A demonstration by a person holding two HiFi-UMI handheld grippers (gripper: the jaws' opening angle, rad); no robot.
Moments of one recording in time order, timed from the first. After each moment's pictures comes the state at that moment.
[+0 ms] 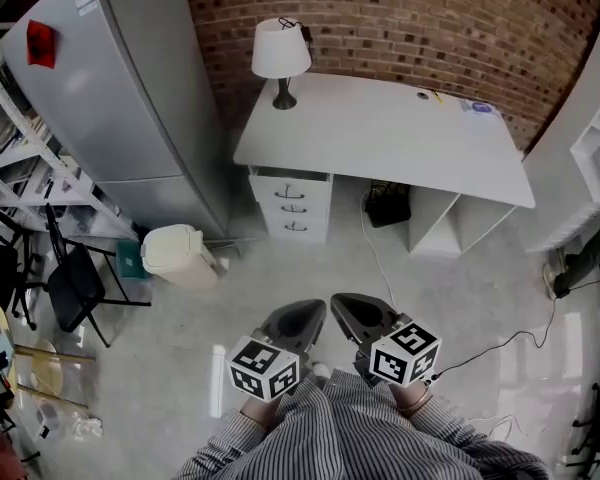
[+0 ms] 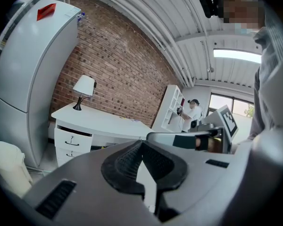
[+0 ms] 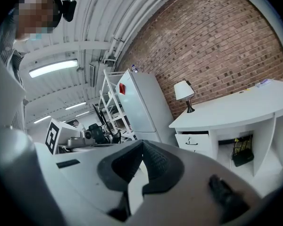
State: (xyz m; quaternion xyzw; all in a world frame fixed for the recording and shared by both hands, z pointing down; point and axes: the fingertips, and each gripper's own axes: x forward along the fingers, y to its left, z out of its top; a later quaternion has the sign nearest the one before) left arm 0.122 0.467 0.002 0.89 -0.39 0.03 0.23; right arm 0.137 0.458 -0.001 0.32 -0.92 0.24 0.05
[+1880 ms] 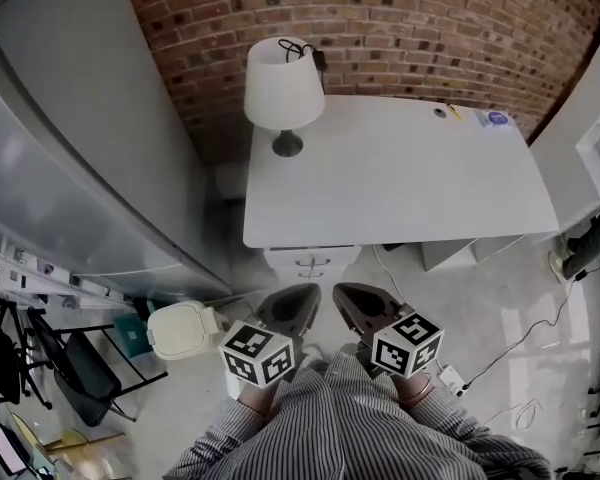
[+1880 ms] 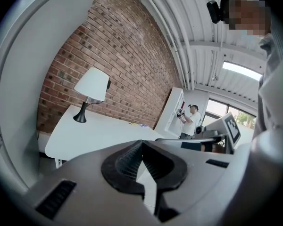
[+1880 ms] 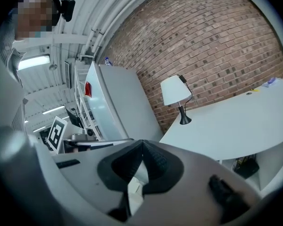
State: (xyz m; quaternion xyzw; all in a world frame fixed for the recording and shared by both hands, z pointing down) left arm -0.024 0.118 0.016 0.91 -0.32 0.04 0.25; right arm 0.005 0.123 0.017 0.40 -0.88 0.25 0.04
